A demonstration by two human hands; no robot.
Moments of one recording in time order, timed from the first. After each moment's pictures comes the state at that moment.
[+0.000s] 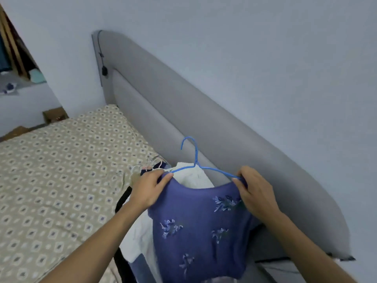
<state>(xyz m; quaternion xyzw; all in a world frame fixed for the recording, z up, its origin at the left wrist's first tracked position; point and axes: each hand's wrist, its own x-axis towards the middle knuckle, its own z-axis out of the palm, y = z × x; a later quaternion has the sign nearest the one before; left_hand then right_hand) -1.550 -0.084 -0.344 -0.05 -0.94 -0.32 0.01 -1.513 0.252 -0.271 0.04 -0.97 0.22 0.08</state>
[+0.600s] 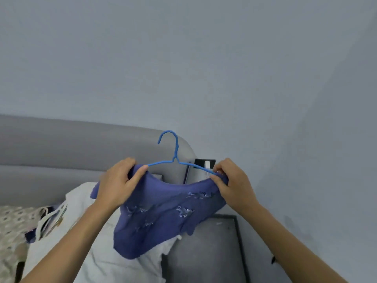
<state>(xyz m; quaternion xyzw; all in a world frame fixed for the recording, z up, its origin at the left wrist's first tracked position) -1.415 0.126 -0.221 -0.42 -0.84 -0.34 0.06 -1.159 0.353 -0.203 -0.20 -0.89 0.25 0.31</state>
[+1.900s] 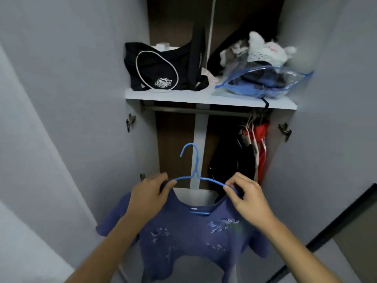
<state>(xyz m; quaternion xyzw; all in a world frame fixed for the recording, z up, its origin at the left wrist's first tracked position) -0.589 0.412 -0.198 -0.92 -0.22 -0.30 -0.15 -0.389 0.175 -0.168 -0.75 -0.51 -0.06 0.41</state>
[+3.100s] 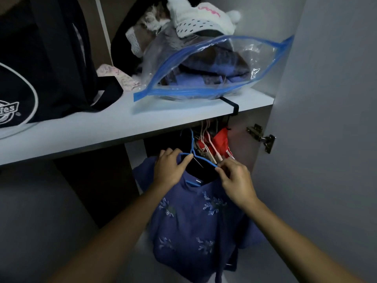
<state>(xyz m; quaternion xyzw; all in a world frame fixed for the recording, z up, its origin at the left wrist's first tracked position) -0.072 0.547 -0.278 -0.93 -0.06 -0.26 -0.25 -0.076 0.303 -0.257 -0.86 -0.24 -0.18 0.41</state>
